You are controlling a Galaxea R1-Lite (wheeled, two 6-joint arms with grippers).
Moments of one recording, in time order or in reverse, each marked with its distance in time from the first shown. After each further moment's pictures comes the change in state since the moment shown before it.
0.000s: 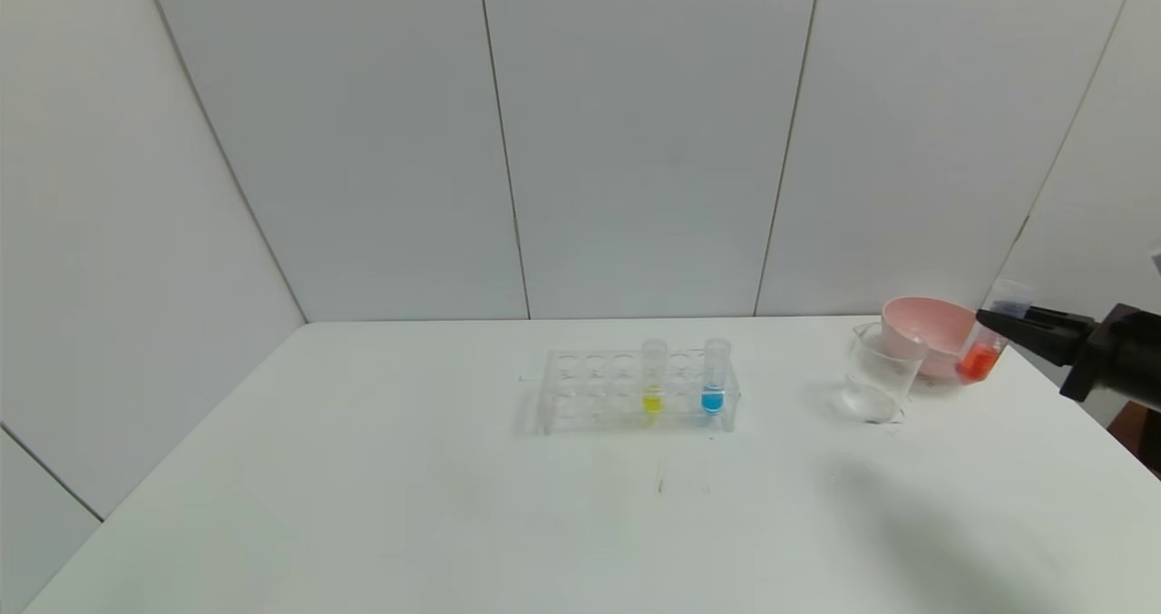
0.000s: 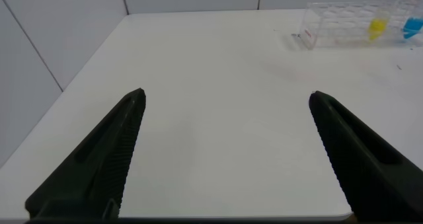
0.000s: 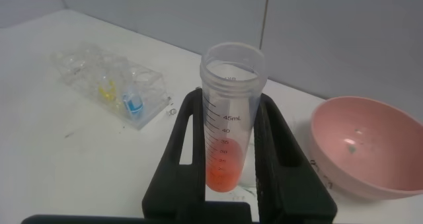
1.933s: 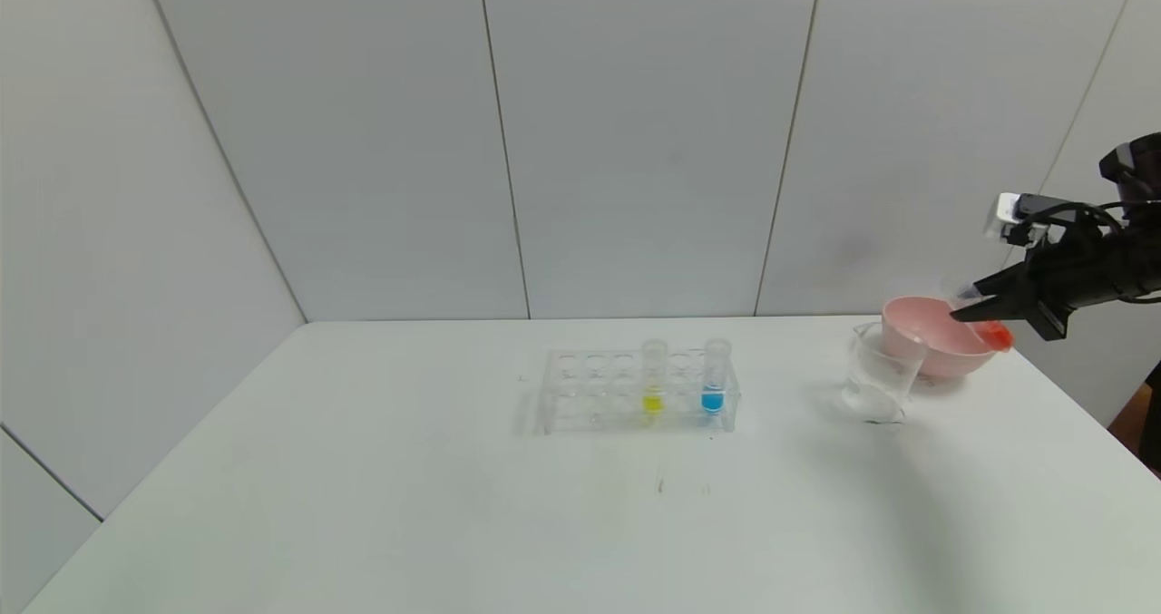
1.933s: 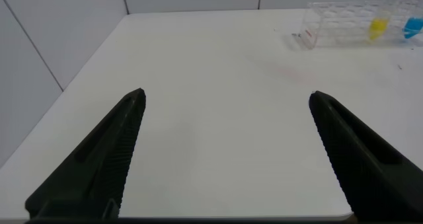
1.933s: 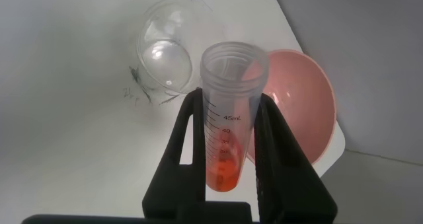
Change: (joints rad) left arm 0.000 0.000 0.000 0.000 0.000 0.000; right arm 0.087 0.340 -1.240 1.729 -0.359 -1.097
